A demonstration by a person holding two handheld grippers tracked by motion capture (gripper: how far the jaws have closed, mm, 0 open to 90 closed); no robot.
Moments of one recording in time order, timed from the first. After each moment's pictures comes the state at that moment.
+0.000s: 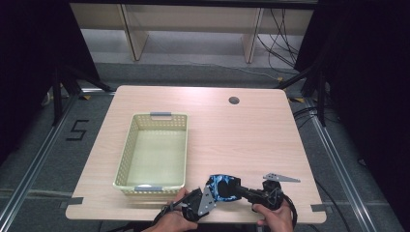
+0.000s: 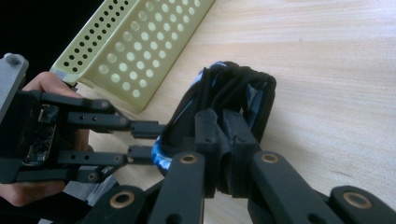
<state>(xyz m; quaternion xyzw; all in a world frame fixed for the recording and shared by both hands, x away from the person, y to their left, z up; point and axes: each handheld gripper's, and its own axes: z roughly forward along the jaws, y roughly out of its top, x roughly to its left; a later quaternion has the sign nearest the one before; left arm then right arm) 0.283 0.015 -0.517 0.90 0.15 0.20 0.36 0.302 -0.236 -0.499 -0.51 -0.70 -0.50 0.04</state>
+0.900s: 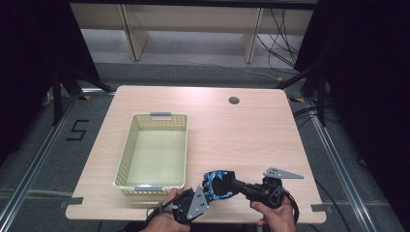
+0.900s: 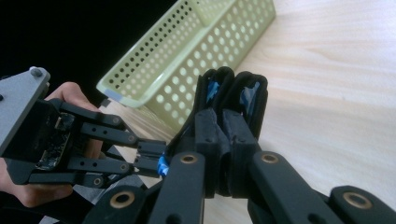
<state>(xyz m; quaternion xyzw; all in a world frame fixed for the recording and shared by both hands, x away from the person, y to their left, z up) 0.268 0.039 -0.475 0.88 0.15 0.20 0.40 0.294 -0.222 -0.455 -0.45 -0.71 -0.54 0.02</state>
